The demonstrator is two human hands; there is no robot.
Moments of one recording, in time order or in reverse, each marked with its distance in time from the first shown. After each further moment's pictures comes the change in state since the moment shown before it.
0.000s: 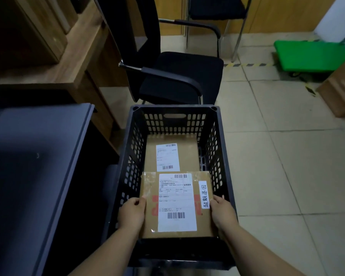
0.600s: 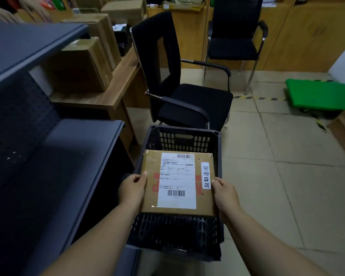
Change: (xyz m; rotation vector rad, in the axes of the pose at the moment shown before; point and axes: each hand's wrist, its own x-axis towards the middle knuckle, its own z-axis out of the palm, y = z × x) left_hand -0.079 0.082 -0.074 -0.258 0.184 0.111; right_hand -0.060 -0.075 -0.063 0.247 -0.025 -0.240
